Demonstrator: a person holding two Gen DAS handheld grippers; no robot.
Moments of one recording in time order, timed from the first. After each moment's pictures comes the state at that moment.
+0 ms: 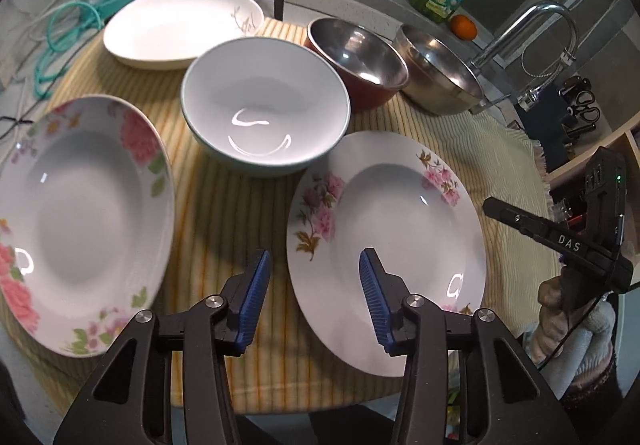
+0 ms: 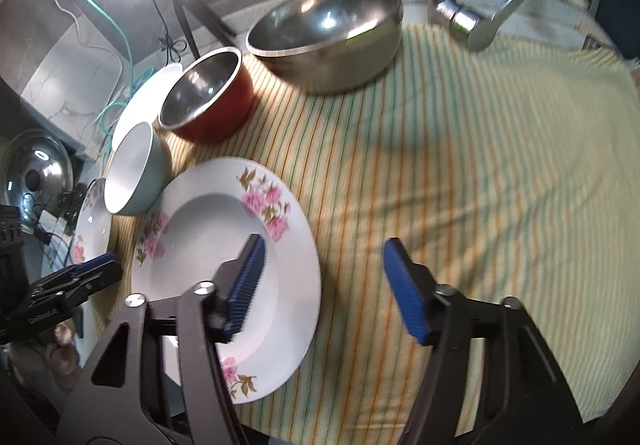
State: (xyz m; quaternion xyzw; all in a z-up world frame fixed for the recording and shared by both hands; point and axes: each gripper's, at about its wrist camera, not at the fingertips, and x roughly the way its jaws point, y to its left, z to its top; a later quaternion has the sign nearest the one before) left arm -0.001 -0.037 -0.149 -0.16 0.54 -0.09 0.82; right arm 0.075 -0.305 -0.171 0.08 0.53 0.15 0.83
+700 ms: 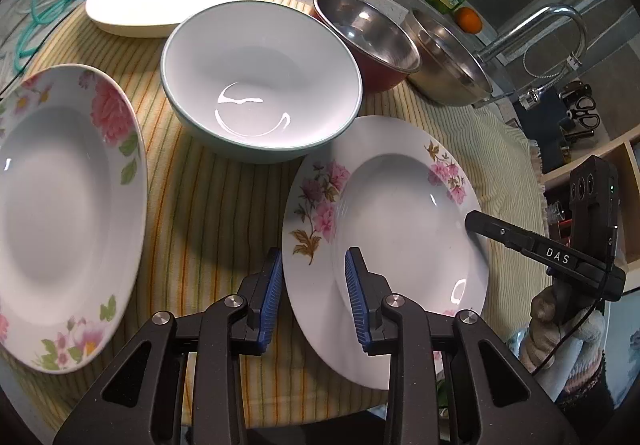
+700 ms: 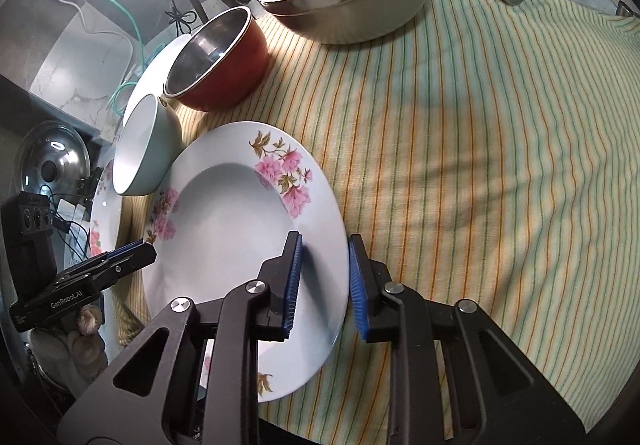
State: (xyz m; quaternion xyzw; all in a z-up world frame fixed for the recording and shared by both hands) left arm 0.012 -0.032 -0.170 -0.18 0.56 -0.11 0.80; right arm 0.082 -0.295 -0.198 0.10 0.58 0.19 0.79
